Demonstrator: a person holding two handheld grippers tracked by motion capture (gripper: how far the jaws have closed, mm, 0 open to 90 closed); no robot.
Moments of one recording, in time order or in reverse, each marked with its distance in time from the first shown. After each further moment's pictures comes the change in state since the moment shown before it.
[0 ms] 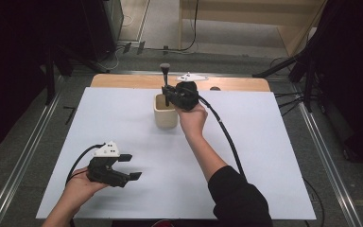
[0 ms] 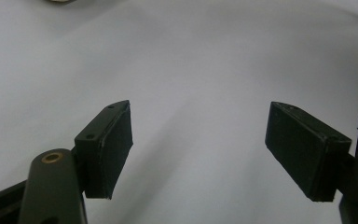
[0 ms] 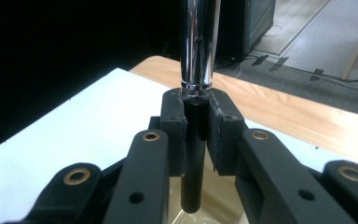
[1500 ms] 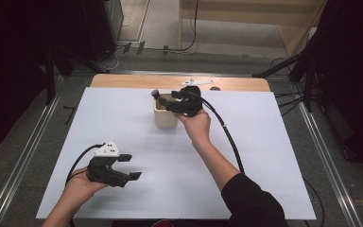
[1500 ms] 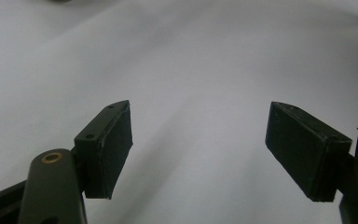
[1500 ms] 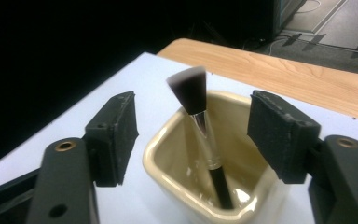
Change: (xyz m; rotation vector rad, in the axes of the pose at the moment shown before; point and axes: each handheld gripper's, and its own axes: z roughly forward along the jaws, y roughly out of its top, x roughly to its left) left arm 0.001 0.000 0.000 0.005 -0.001 -0.011; right arm -0.002 -0.011 -0.016 0.061 0.118 0.062
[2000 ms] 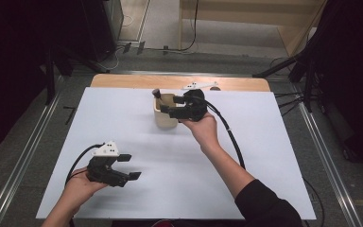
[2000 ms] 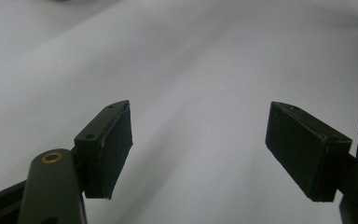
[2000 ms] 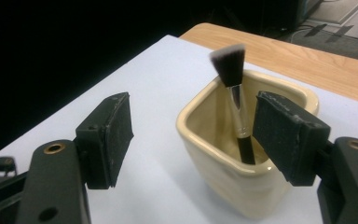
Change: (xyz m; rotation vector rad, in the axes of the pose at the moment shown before) left arm 0.000 0.000 0.000 0.001 0.003 -0.007; right arm 0.009 -0.003 -0.025 0.061 0.074 -0.046
